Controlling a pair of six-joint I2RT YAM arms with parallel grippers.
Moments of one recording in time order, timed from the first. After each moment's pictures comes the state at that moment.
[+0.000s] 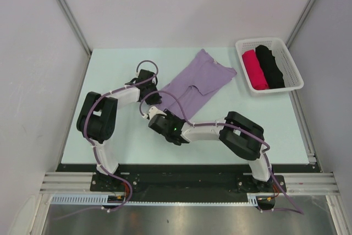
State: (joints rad) left arm -0.34 1.87 1.15 -0.25 0.06 -0.69; right arm 1.16 2.00 1.29 -0.18 0.58 -0.01
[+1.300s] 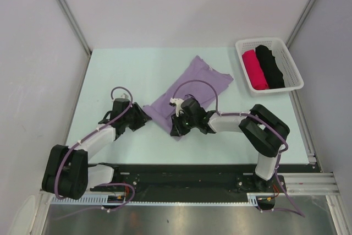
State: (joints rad) left arm -0.23 1.21 0.50 -0.10 0.16 -0.82; right arm 0.87 1.82 0.95 0.12 -0.34 0.36
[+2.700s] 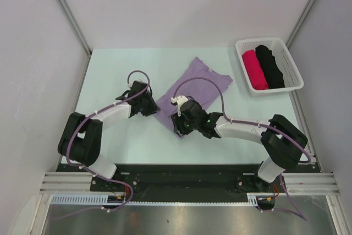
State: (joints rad) left arm -0.37 1.55 0.85 -0.23 0.04 -0.84; right arm 0.94 1.61 0.94 -0.06 -0.04 0.33
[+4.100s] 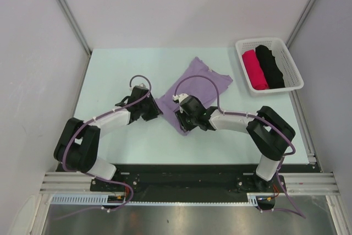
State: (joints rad) left arm -0.40 1.49 0.78 -0.17 0.07 -0.81; right arm 0.87 1.76 1.02 -0.13 0.02 0.25
